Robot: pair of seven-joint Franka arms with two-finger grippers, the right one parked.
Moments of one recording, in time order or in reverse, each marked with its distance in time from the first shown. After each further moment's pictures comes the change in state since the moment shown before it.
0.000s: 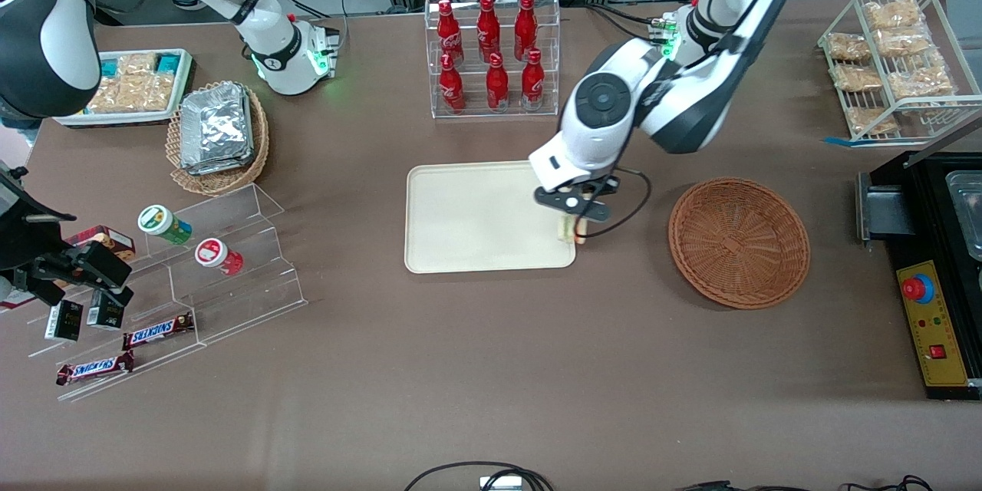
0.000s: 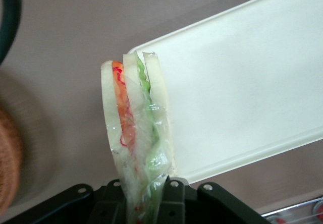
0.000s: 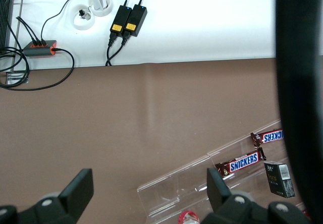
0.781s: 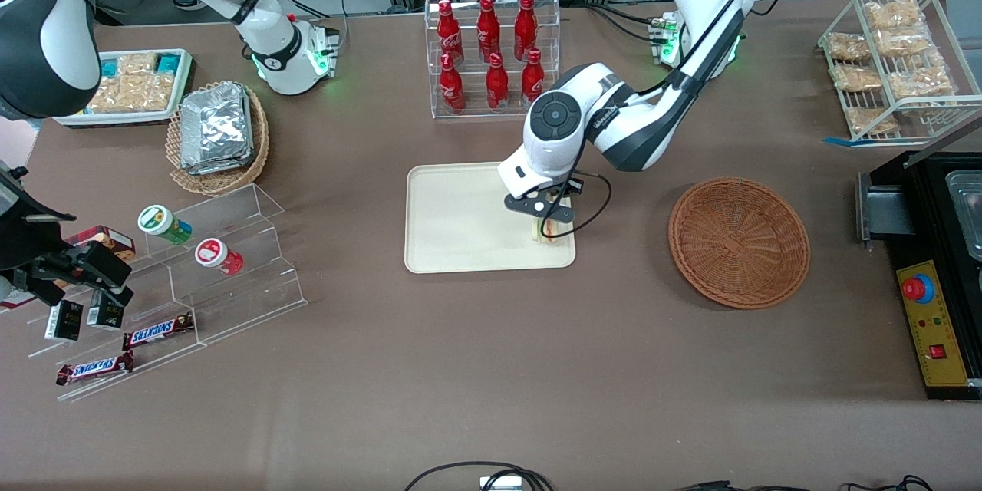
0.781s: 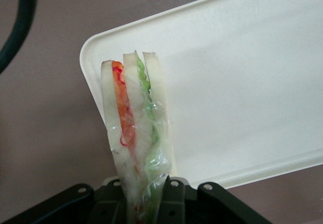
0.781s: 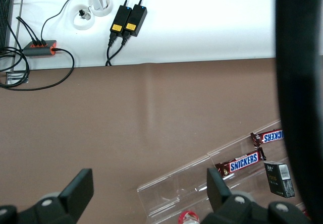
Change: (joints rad) arm -0.073 0.118 0.001 0.002 0.063 0.102 -0.179
